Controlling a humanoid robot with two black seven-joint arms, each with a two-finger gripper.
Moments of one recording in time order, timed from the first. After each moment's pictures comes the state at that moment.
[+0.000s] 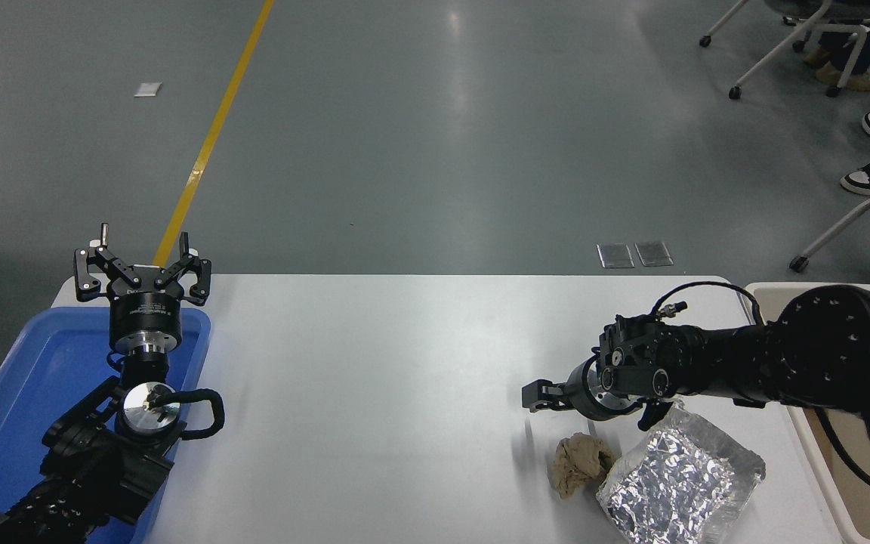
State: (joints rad) left arm -0.58 0.12 -1.10 -0.42 -0.12 -0.58 -0.59; right arm 1.20 0.00 -1.00 0.77 -0.20 0.21 -0.09
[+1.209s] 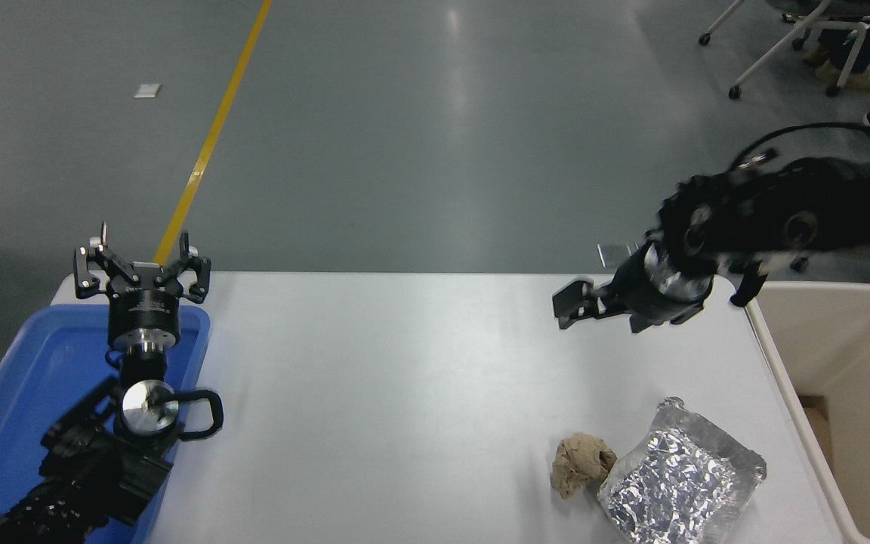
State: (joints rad) left arm -0.58 0.13 -1.10 -0.42 -0.12 -0.58 -0.59; right arm 2.17 -0.49 -1.19 1.51 -0.16 0.49 -0.10
